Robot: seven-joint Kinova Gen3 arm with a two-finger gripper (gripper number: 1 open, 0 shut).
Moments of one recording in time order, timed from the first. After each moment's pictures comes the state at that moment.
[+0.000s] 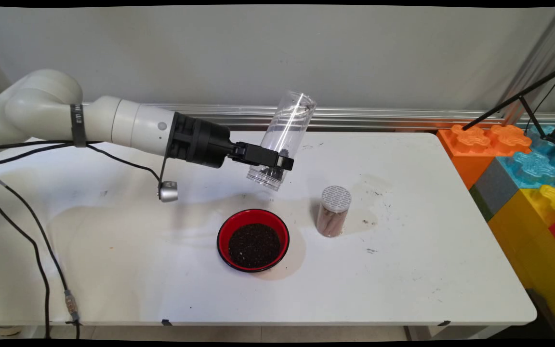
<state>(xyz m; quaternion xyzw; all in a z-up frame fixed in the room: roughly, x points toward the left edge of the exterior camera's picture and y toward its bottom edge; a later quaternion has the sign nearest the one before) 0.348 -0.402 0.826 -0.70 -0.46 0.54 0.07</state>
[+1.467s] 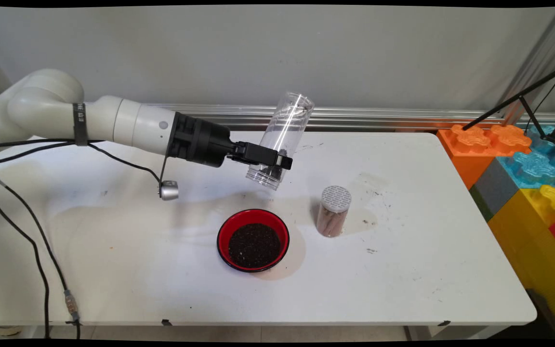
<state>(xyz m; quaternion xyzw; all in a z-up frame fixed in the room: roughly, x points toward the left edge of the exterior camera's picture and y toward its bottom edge) 0.351 -0.407 0.825 -0.70 -0.47 0.54 0.08</state>
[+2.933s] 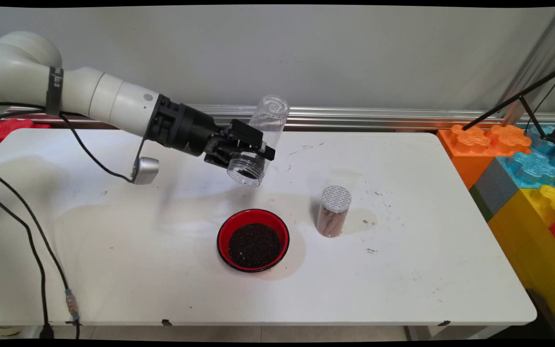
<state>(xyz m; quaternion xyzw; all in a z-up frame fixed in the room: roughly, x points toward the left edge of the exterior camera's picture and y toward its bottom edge) 0.373 -0.408 0.863 -0.61 -0.63 0.45 0.18</state>
